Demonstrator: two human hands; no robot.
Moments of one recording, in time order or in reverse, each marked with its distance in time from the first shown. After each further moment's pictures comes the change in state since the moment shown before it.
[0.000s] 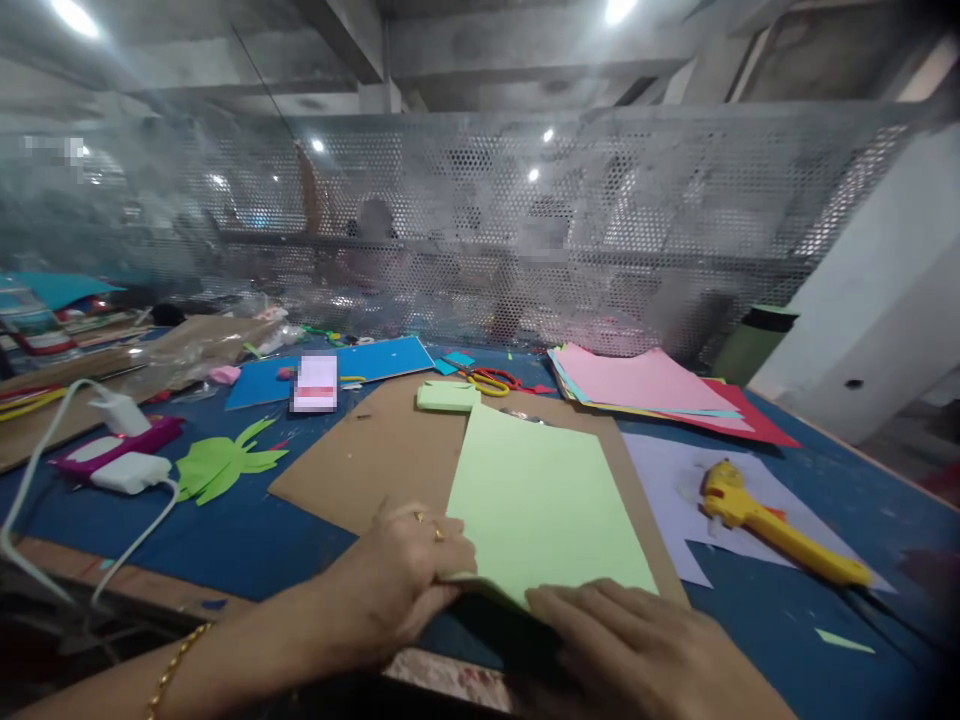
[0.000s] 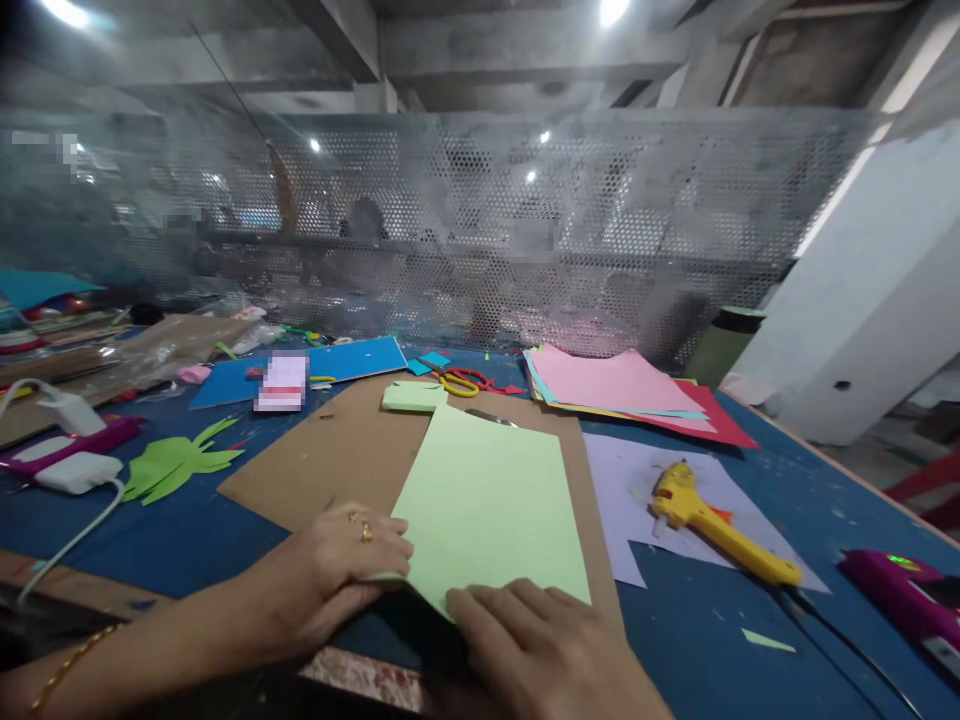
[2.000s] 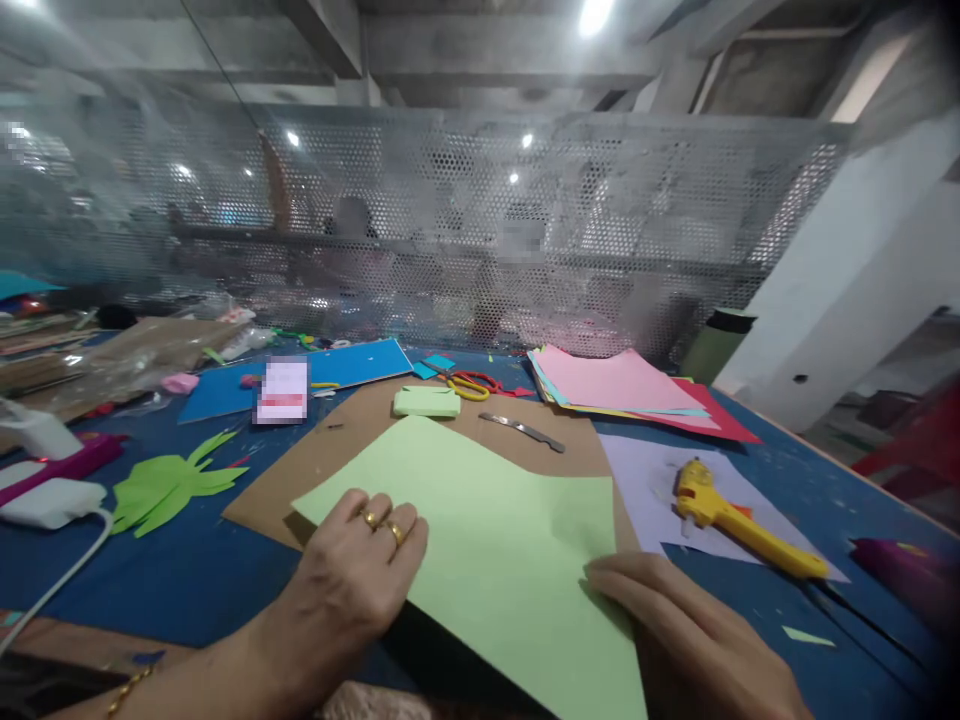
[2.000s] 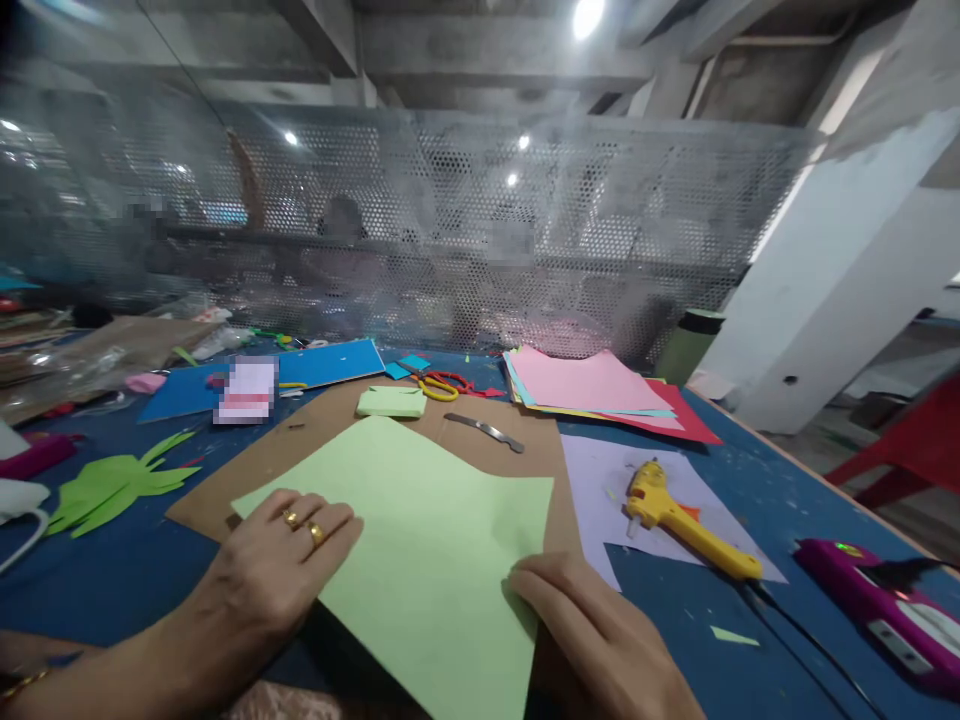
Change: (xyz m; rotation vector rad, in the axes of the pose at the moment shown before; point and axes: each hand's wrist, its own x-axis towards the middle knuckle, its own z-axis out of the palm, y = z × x) left_hand 0.001 -0.010 0.008 0.673 0.363 0.073; right_hand -0.043 0.040 0.005 0.050 0.218 0.139
